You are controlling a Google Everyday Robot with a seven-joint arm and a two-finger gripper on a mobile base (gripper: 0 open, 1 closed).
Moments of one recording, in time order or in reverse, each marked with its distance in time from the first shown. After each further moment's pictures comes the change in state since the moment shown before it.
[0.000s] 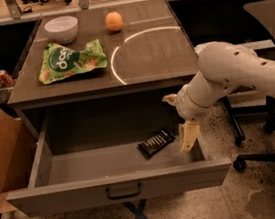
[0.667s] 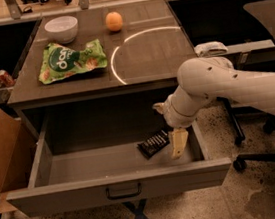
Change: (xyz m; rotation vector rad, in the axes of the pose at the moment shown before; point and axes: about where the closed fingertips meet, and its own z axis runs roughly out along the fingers) arm -0.007 -0.004 0.043 0.003 0.079 -0.080
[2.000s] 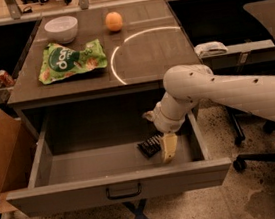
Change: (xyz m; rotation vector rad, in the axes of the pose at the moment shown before) arm -0.014 -0.001 0.050 -0.103 -0.036 -0.043
